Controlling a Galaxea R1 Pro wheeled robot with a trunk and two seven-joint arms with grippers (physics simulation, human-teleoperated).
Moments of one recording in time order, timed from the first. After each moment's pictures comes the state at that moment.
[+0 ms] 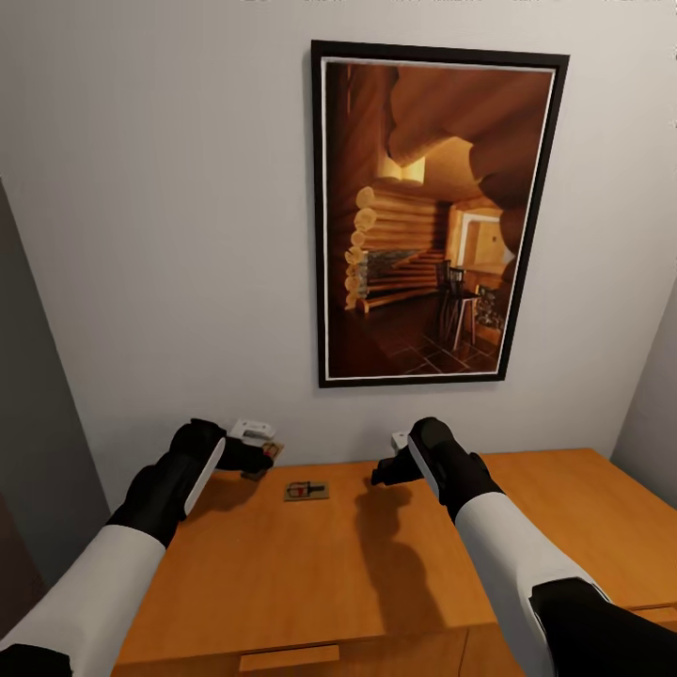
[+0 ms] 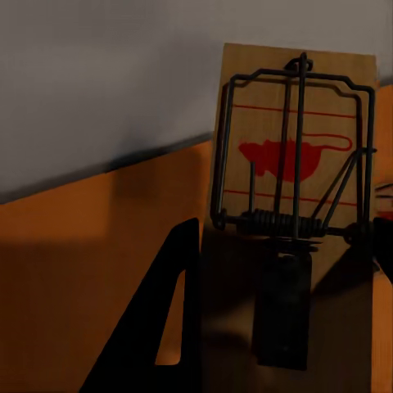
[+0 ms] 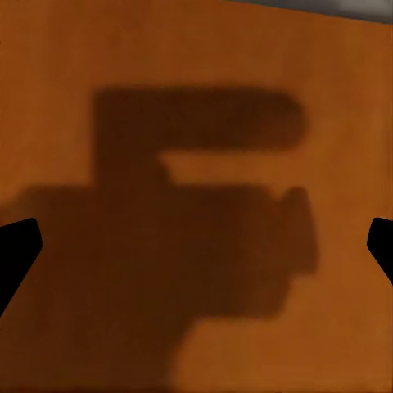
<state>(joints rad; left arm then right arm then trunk) -0.78 0.07 -0.19 -1.02 0.00 1.04 -0.21 -0.92 0.13 0.10 -0.66 0.15 1.04 0.21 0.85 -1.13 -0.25</state>
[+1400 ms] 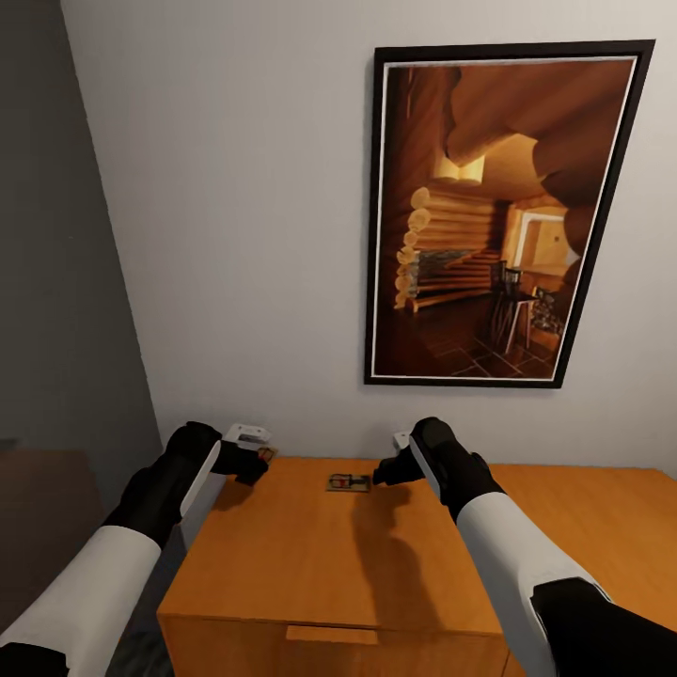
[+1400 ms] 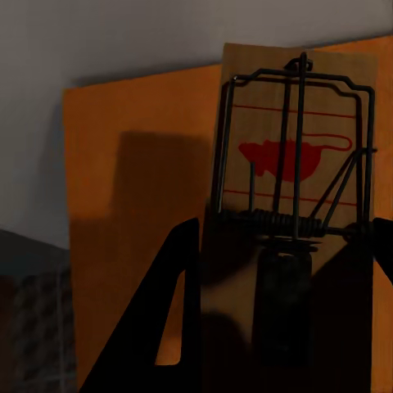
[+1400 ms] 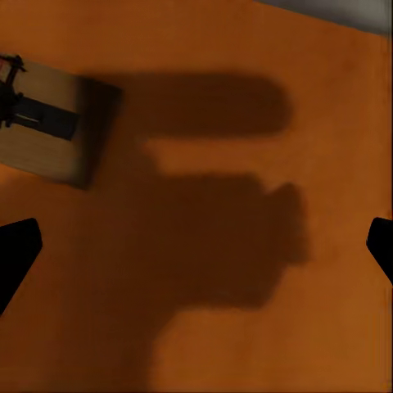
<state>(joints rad) -0.78 0.08 -0.19 -1.00 0.00 1.04 -0.21 -0.92 0.12 0.10 -0.66 0.15 1.04 0.21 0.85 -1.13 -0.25</state>
